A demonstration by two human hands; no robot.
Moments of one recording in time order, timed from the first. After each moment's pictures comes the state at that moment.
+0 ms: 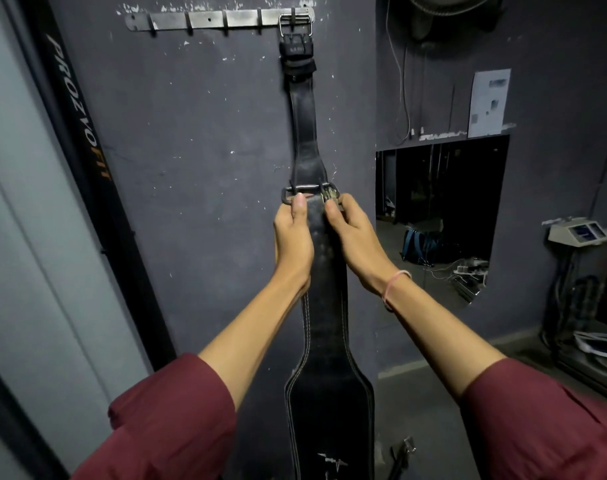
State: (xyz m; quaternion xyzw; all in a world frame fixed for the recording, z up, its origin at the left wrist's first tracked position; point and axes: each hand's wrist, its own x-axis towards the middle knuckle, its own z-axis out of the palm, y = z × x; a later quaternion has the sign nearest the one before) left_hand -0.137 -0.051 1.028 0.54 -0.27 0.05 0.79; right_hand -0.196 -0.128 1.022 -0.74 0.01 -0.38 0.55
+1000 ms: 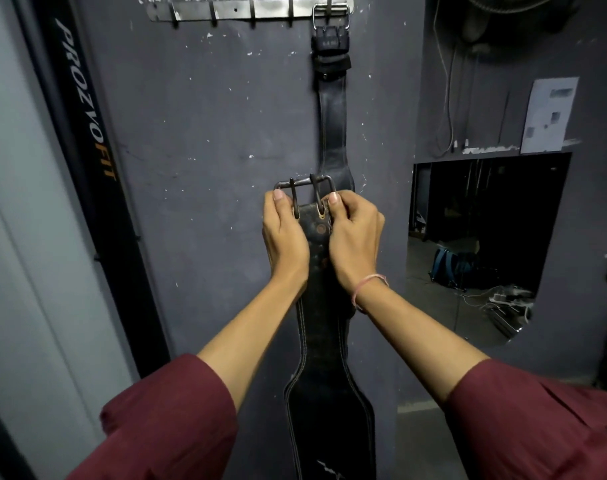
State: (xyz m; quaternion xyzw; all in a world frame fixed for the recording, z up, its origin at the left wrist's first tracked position) left_hand -0.051 -0.079 1.037 0.57 -0.19 0.24 0.77; right_hand -0.101 -0.138 1.040 -0.68 0.04 -0.56 0.47
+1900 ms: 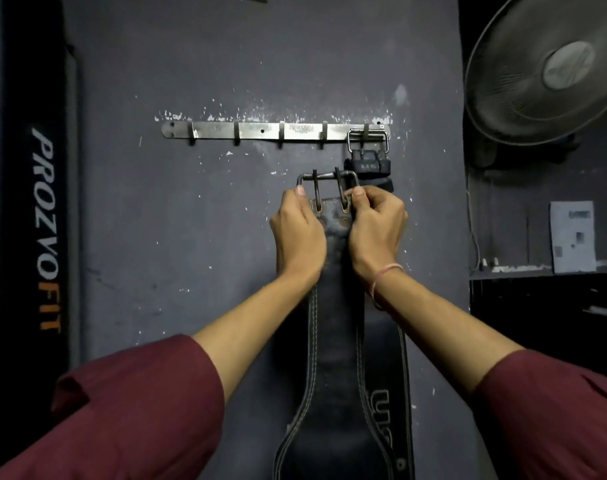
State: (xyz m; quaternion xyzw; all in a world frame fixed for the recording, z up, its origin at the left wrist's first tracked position) left_hand 0.157 -0.126 1.224 0.57 -0.29 0.46 0.62; right_hand 0.110 -0.198 1.231 -0.58 -0.01 -0.67 0.47
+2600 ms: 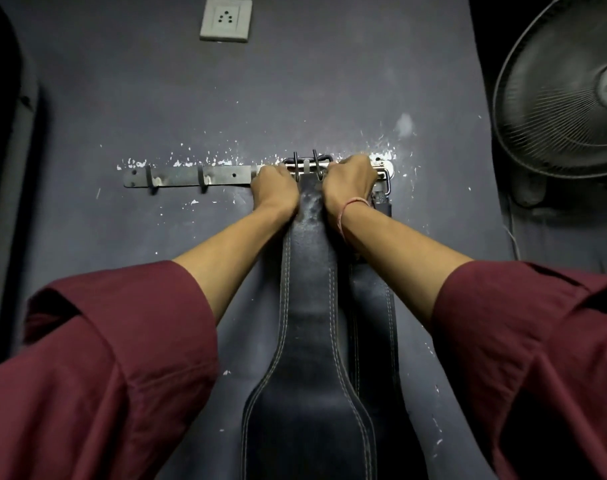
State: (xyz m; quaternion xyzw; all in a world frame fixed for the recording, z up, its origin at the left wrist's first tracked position) left_hand 0.262 -0.192 1.391 0.68 -0.22 0.44 0.54; right_hand 0.212 -0.274 1.393 -0.64 0.03 -0.62 0.46
